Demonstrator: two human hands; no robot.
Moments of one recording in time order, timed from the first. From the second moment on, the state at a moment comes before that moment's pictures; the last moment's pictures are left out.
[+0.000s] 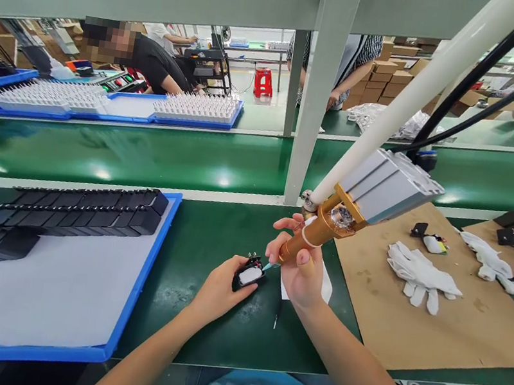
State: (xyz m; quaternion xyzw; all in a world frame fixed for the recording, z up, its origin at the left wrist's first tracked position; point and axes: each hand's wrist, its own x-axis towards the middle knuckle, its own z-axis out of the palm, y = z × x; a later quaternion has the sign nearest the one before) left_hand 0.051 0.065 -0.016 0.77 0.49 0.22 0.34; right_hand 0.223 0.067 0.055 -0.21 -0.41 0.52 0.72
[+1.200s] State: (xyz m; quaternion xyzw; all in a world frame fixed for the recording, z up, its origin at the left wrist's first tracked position) left_hand 0.055 0.055 -0.013 0.78 0.49 0.29 0.26; right_hand 0.193 0.063 0.069 -0.21 -0.40 0.53 0.72
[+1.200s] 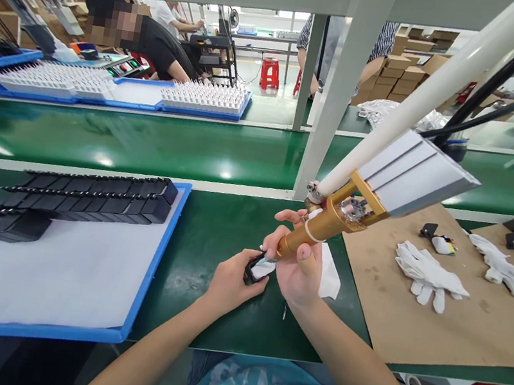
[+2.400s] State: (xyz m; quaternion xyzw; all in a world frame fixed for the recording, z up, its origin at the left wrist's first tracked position) left_hand 0.042 0.071 -0.021 0.79 0.50 0.25 0.25; right_hand 0.264 0.086 0.041 -0.30 -0.45 0.38 0.75
